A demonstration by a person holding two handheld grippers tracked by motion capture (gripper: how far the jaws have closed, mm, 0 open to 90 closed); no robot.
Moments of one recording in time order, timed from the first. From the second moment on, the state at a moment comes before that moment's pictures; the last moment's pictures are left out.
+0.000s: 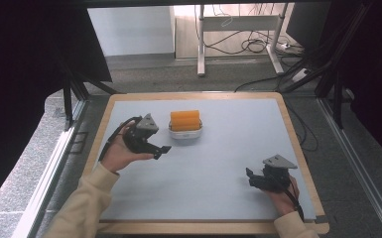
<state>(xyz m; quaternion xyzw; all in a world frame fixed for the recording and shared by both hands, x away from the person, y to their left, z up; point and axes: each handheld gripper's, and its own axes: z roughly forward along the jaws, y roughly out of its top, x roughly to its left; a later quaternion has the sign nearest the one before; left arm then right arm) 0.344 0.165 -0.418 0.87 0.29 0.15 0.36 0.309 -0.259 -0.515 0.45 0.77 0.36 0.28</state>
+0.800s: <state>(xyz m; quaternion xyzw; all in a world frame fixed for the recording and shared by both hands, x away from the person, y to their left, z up) 0.316 0.196 -0.450 0.86 0.33 0.12 0.37 0.310 -0.259 -0.514 0.45 0.77 0.36 0.28</state>
